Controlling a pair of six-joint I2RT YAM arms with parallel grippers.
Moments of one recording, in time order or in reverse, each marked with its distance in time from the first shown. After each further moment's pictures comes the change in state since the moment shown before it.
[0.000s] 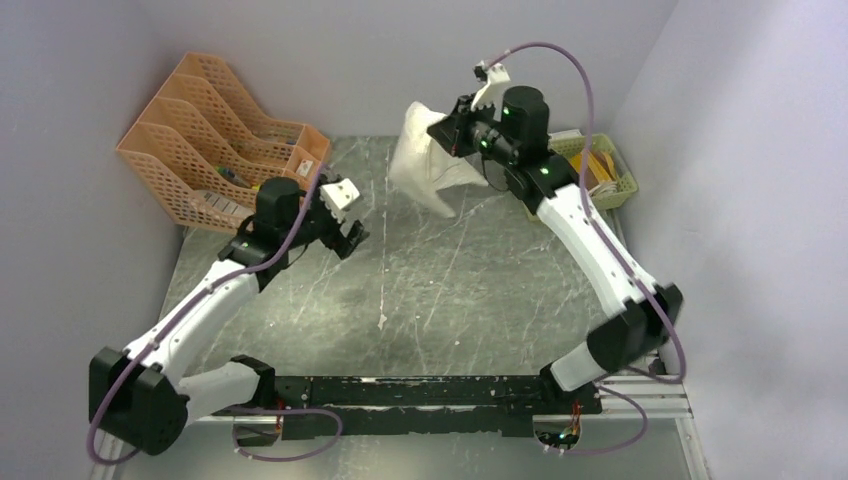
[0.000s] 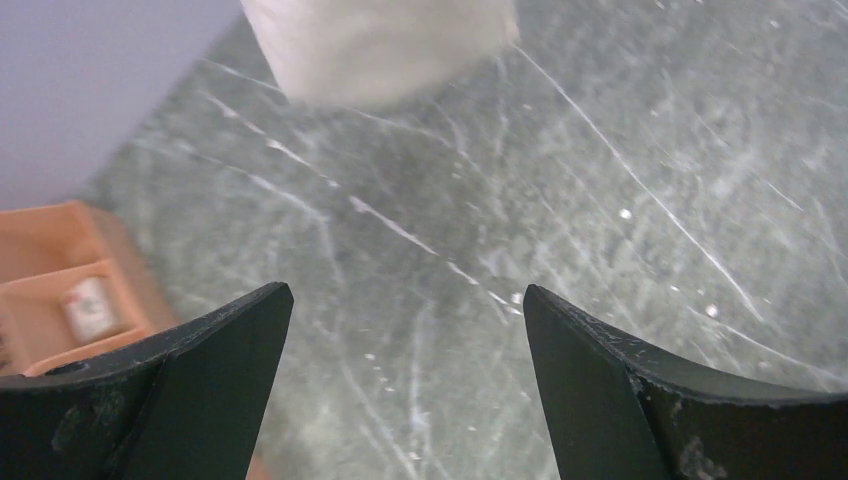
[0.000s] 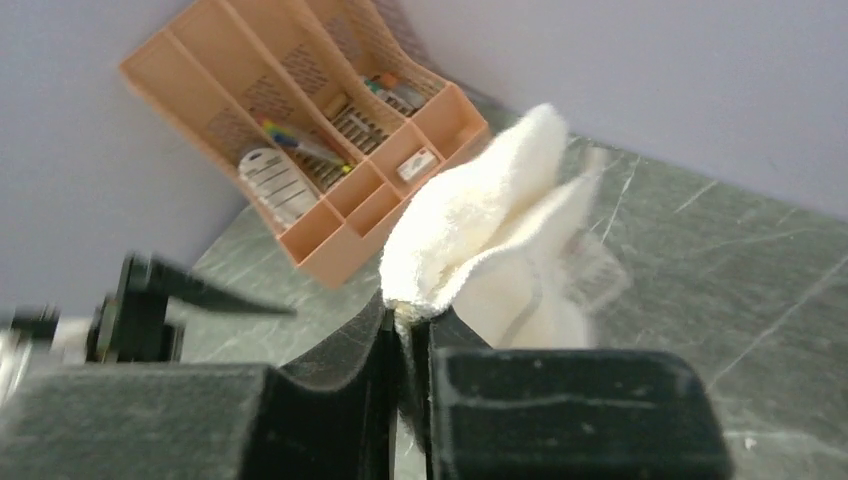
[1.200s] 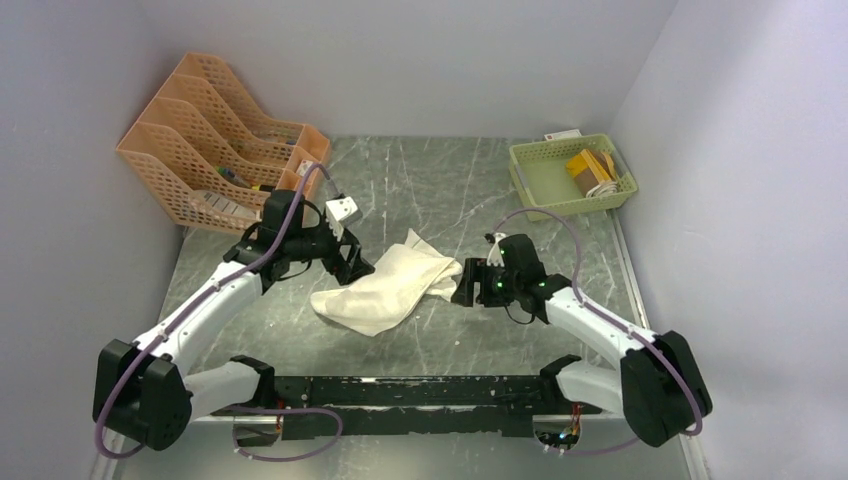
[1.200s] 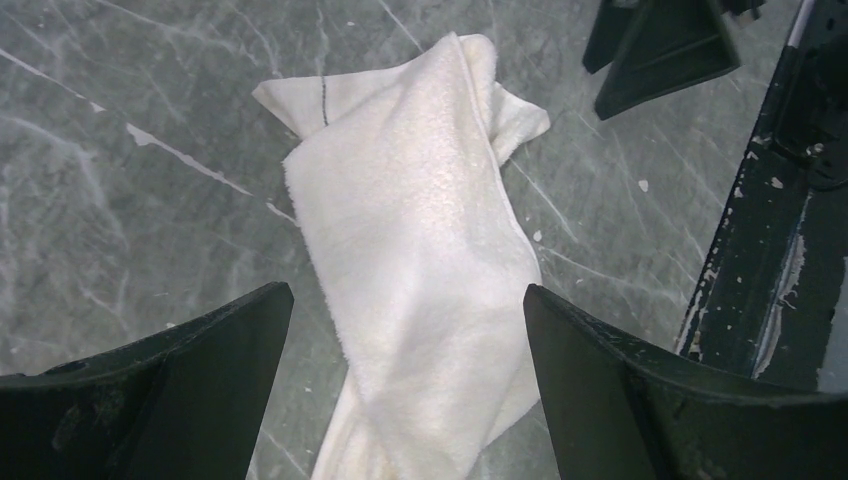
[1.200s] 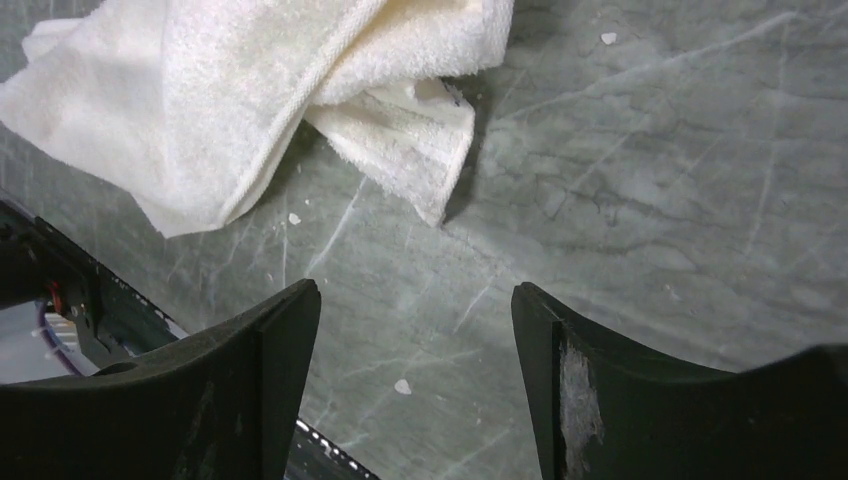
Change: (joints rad) left arm 0.046 -0.015 -0.079 -0.098 0.257 -0.124; right arm 0.020 -0.462 -1.128 -0.024 -0.020 0.164
